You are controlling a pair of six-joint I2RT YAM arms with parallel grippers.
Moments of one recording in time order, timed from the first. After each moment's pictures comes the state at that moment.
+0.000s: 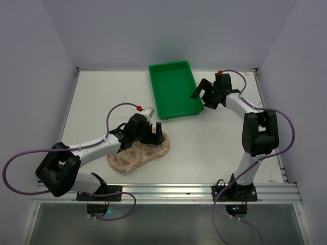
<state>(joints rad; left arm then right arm) -0.69 1.37 0.68 -0.04 0.06 -0.53 0.14 1.85 1.31 -0.29 -0.21 0.63</state>
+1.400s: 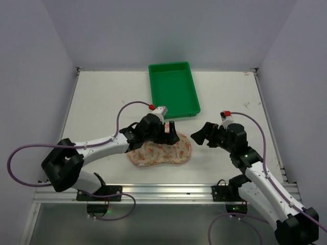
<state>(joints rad) -0.85 1.46 0.81 -0.01 0.05 -0.68 0.37 0.72 0.45 -0.19 -0.25 0.61</state>
